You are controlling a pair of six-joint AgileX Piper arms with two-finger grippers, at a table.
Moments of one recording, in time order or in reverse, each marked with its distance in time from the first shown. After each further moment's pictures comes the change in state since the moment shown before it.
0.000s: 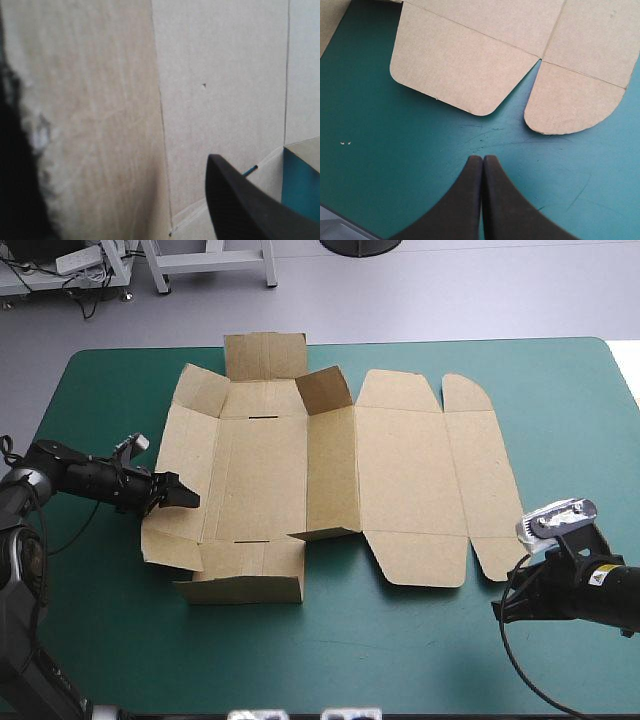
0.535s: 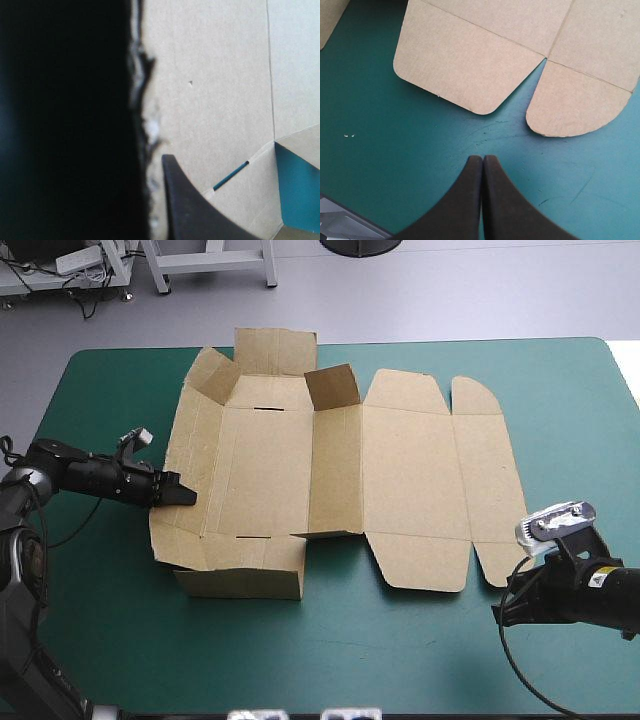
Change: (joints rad) left arm -0.010 -0.007 -0.003 -0.063 0.000 0.134; right arm 0.000 0.000 0.000 0.000 0.026 0.005
